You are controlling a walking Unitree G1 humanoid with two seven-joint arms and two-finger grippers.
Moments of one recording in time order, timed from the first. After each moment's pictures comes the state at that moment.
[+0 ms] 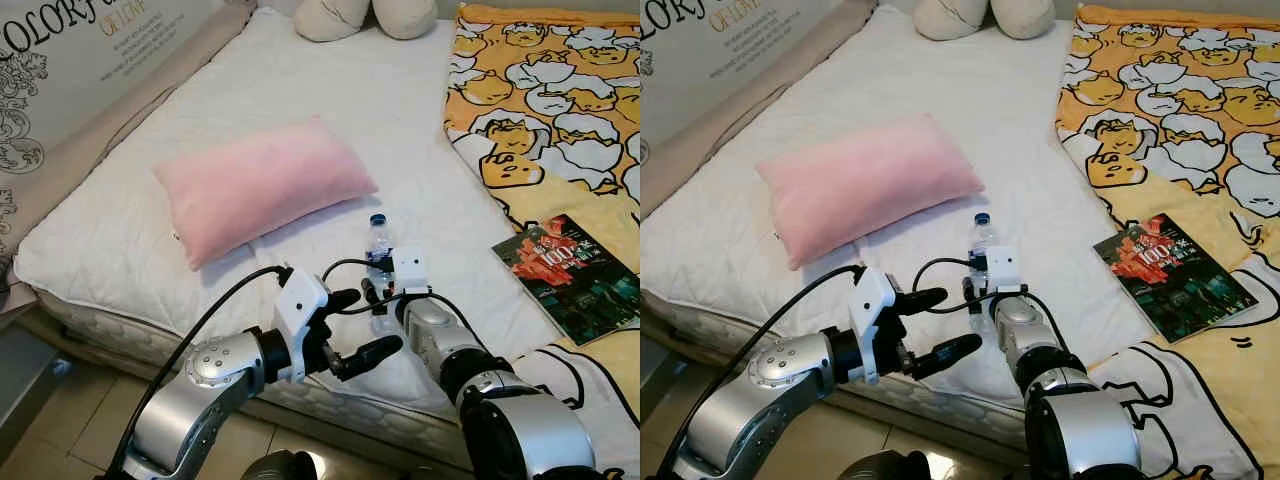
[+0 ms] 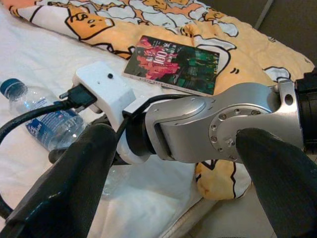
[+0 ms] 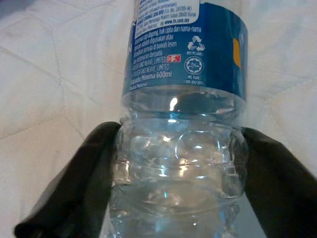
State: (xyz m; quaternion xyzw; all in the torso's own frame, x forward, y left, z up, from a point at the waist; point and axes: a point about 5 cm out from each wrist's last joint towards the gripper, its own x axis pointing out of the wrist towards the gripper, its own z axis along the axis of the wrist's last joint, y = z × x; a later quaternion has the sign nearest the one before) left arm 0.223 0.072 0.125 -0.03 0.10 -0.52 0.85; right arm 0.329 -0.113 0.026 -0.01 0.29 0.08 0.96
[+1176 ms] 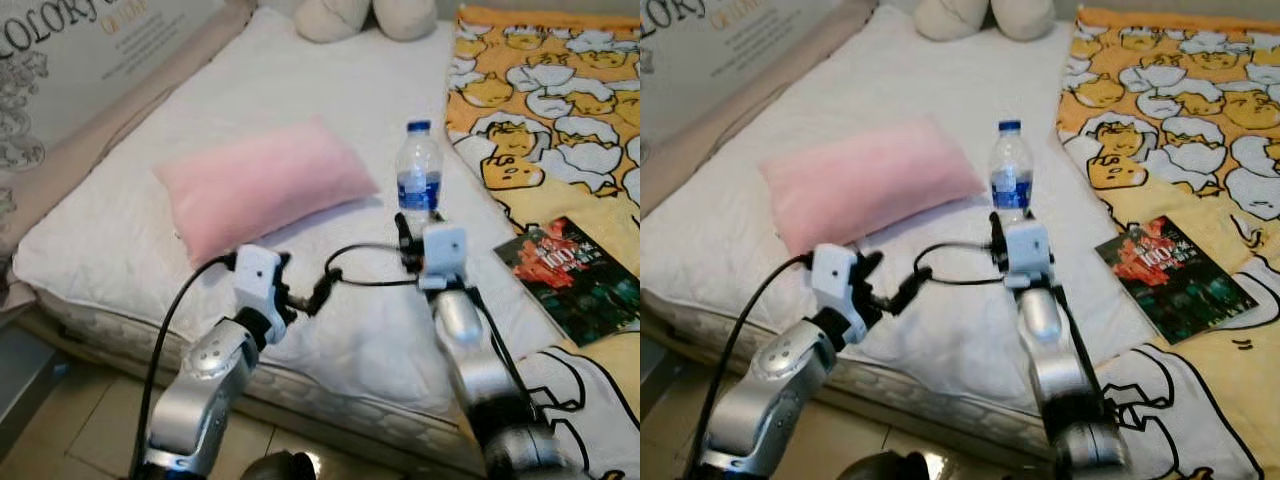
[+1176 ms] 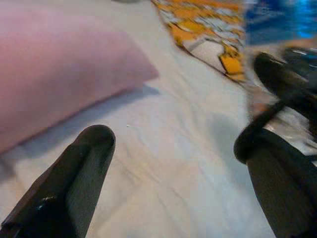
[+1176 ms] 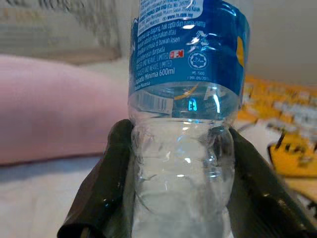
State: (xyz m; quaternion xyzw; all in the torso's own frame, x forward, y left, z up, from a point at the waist) left arm 0.260 0.103 0.106 -0.07 0.07 -0.23 0.97; right arm 0.307 -0.131 0.092 -0.11 -0.09 0.06 0.99
